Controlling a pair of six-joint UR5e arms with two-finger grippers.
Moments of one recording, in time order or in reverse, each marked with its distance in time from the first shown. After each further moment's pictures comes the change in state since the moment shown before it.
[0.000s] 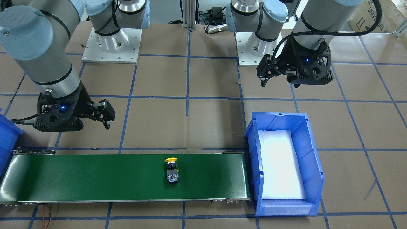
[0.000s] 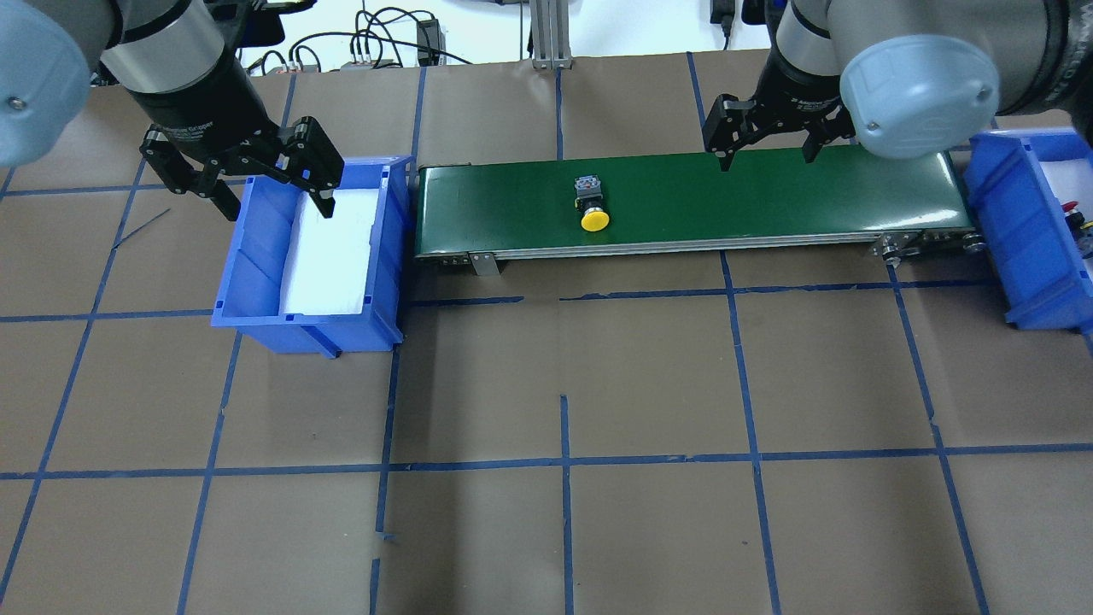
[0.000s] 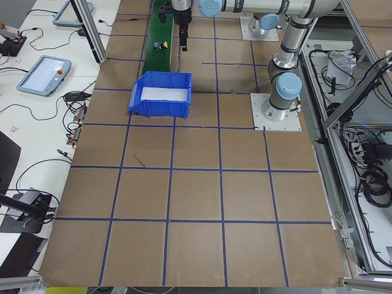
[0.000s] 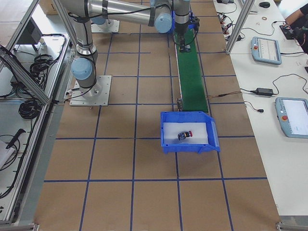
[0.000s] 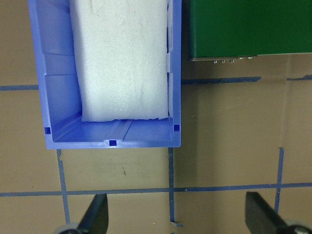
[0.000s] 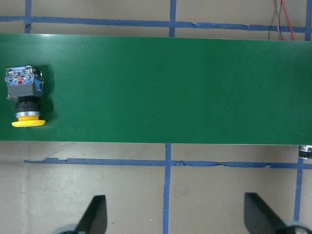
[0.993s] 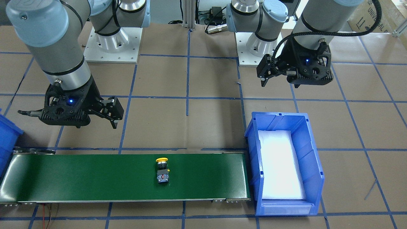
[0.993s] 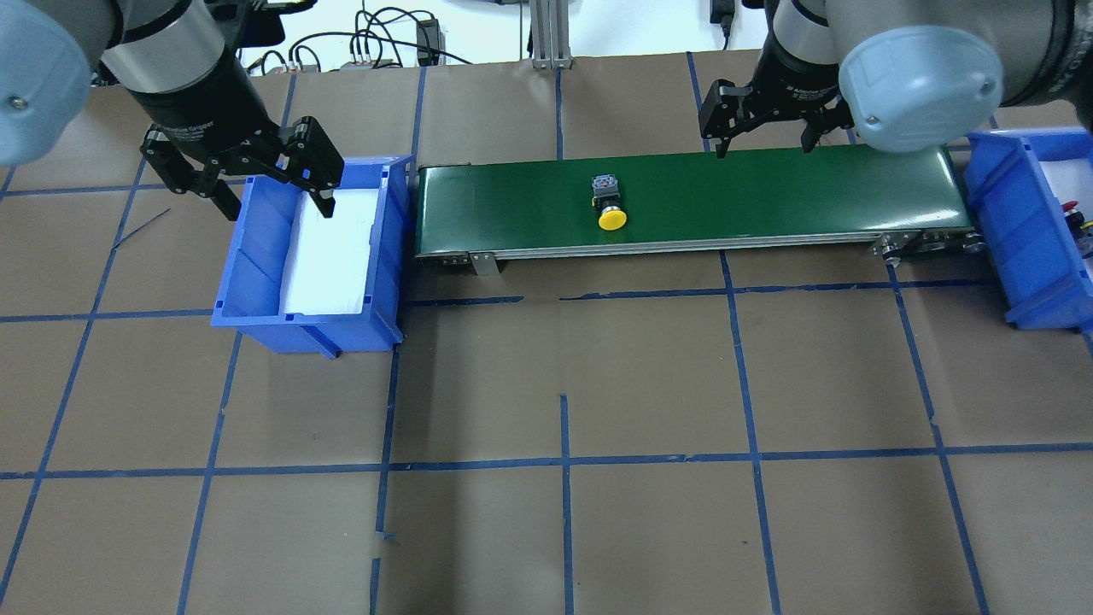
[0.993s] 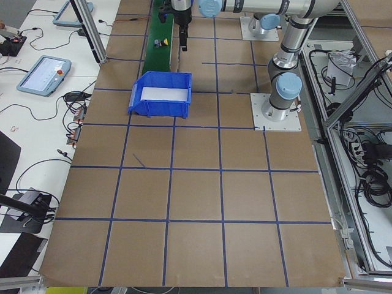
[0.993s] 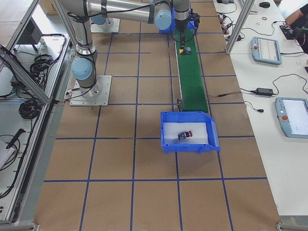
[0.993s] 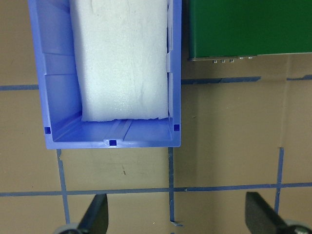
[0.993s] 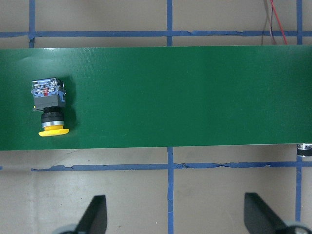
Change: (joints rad) left arm 0.000 0.000 0.000 0.000 0.000 0.000; right arm 0.004 -0.010 -0.016 0.016 -0.004 0.047
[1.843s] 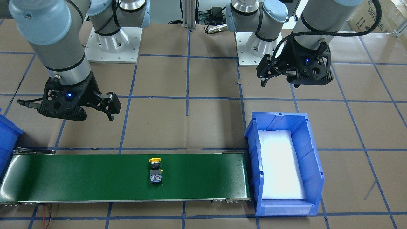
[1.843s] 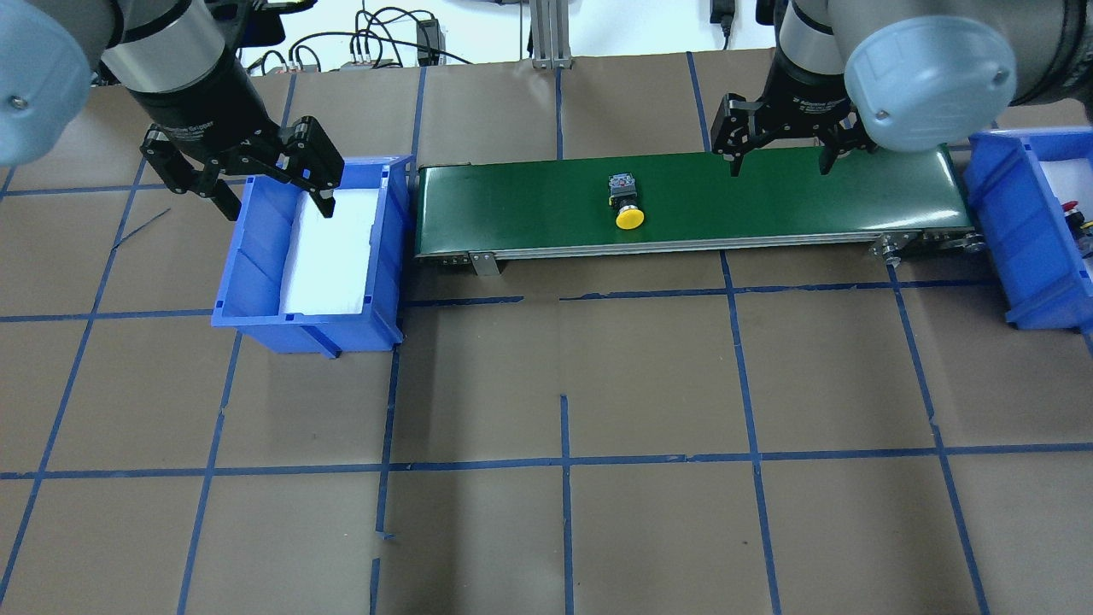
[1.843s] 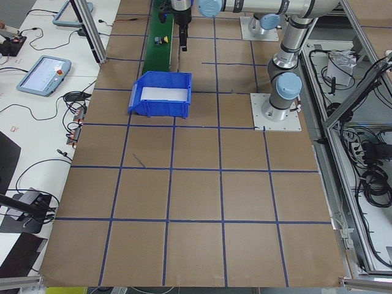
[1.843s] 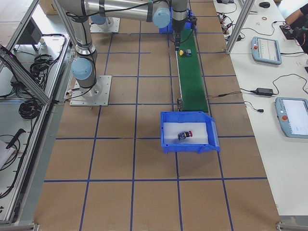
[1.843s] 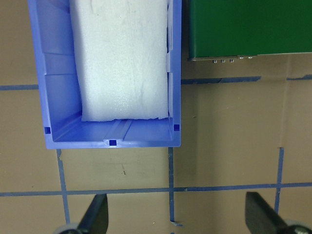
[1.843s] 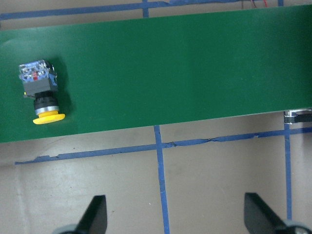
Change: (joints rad) left arm 0.000 0.000 0.000 0.000 0.000 0.000; right arm 0.004 0.015 0.001 0.044 -0.036 0.081
